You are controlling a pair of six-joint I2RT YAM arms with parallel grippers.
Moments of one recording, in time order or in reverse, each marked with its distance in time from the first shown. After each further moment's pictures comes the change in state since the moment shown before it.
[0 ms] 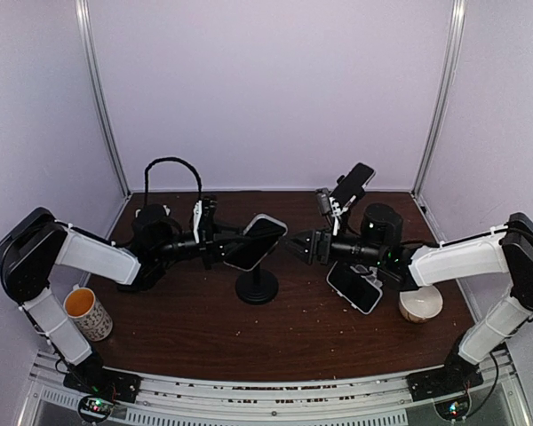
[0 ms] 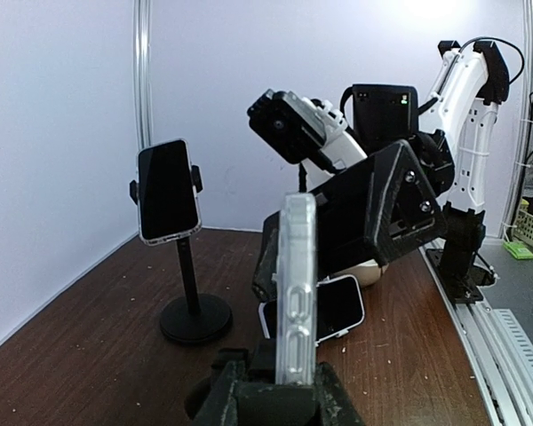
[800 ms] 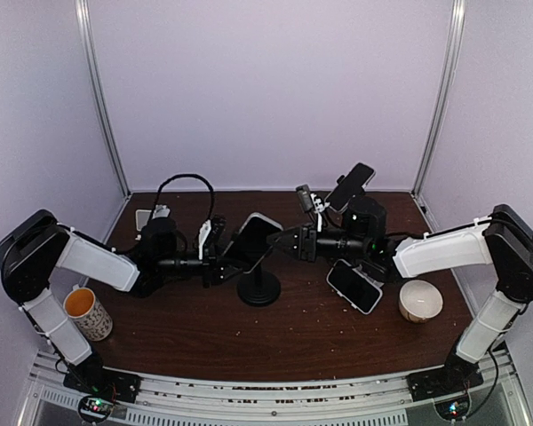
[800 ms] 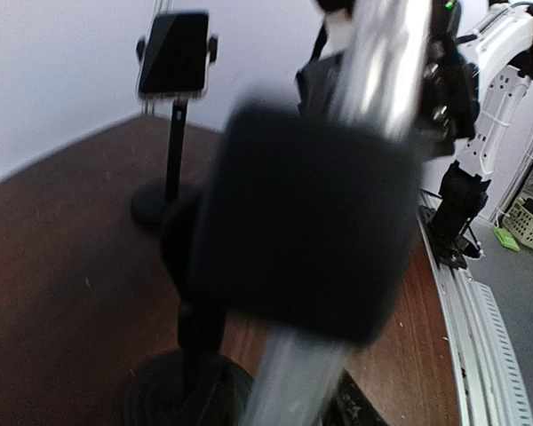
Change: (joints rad) left arm -0.004 -0.003 -0.046 -0.134 -0.034 -0.047; right arm 0.020 0.123 0.137 -0.010 -0.114 -0.015
